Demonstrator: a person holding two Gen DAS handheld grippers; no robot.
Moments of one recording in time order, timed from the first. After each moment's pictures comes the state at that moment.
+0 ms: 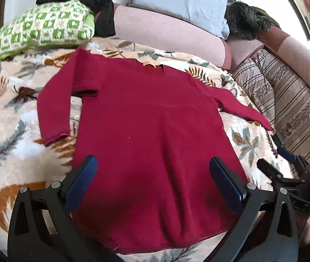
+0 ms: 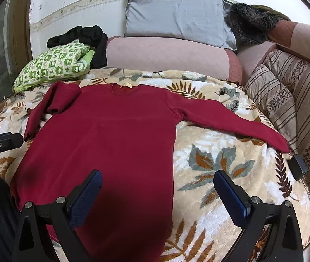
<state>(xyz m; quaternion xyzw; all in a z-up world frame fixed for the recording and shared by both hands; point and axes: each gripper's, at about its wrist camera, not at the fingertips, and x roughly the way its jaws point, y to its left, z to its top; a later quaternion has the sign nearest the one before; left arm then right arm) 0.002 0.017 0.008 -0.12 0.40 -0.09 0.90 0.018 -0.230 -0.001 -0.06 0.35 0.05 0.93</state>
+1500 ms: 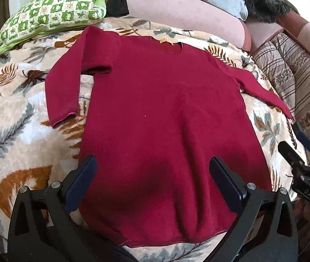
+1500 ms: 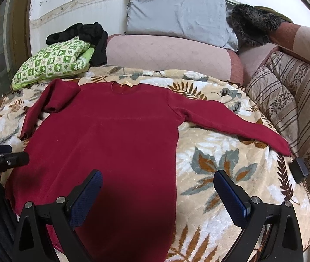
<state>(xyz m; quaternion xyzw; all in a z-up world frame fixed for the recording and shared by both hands) 0.011 0.006 -0.010 -0.08 0.47 -0.04 0.88 0.028 -0.225 -0.006 -0.06 0.35 0.05 0.93</state>
